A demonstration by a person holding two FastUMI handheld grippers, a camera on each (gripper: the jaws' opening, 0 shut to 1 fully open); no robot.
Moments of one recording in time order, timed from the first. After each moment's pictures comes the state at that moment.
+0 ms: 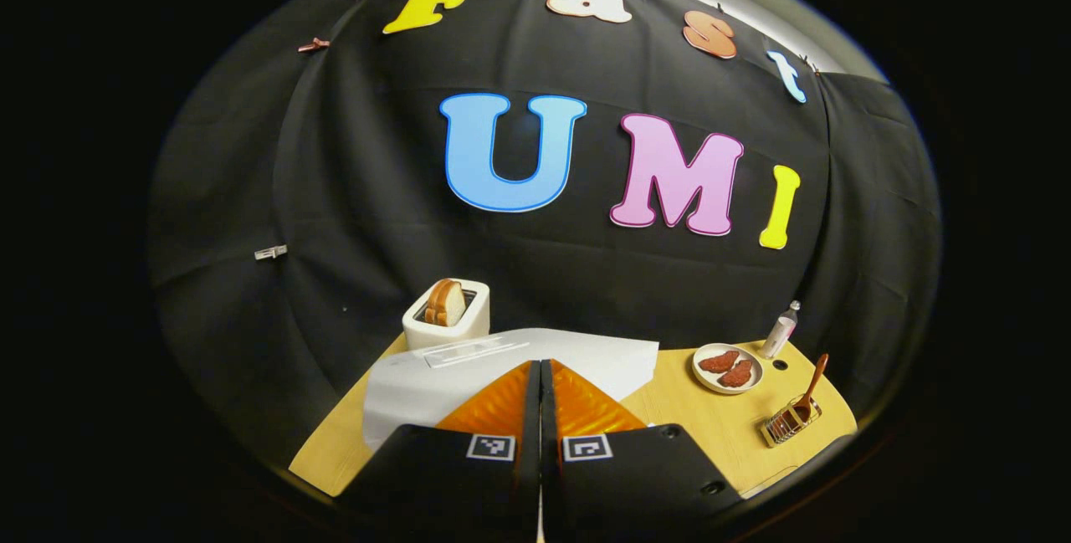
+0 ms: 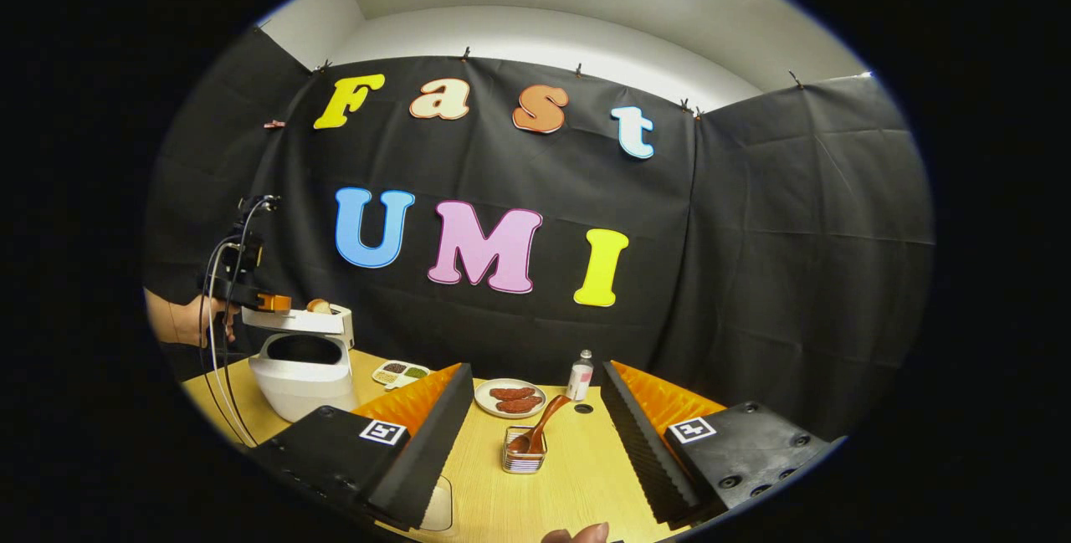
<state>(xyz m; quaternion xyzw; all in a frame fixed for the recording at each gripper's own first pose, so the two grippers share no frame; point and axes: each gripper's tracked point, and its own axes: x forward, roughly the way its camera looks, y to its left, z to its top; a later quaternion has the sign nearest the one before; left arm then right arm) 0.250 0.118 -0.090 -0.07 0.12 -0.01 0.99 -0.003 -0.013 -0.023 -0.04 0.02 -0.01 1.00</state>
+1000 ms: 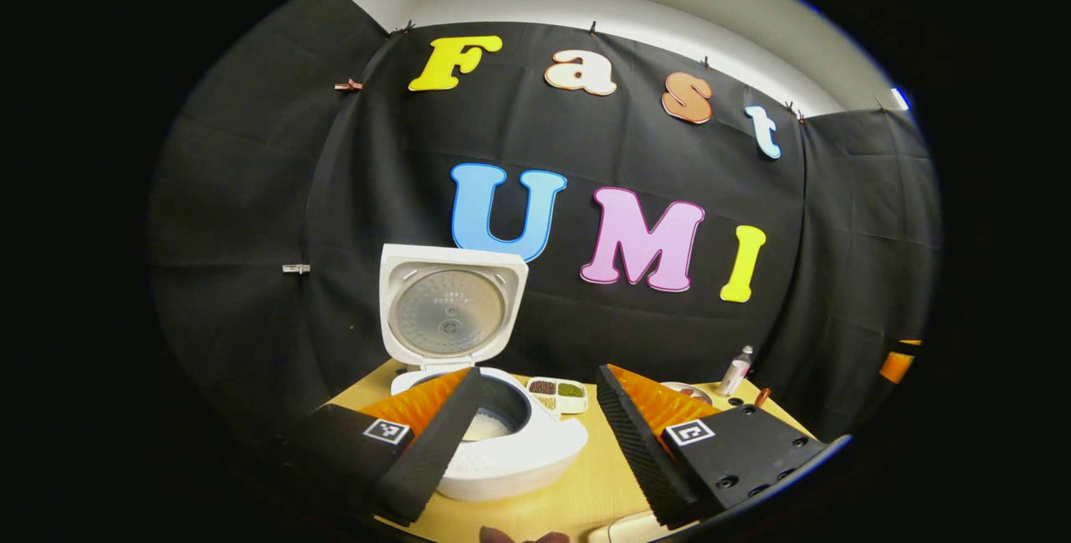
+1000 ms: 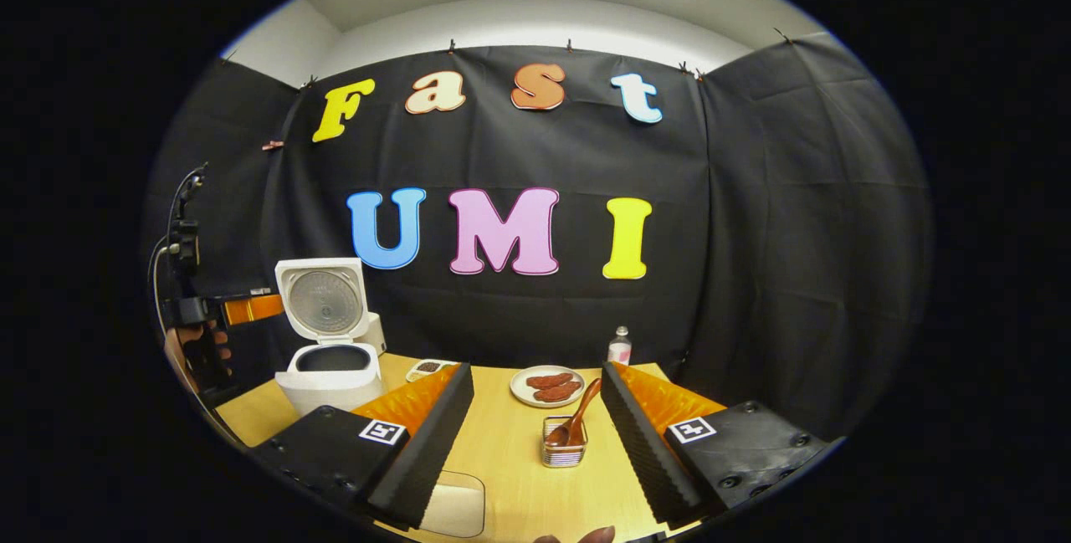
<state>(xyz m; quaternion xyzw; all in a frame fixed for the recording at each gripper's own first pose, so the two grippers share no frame) 0.112 0.051 -0.035 -0.11 0.03 0.00 0.99 0.032 -0.007 -0.062 0.04 0.07 0.03 1.00</state>
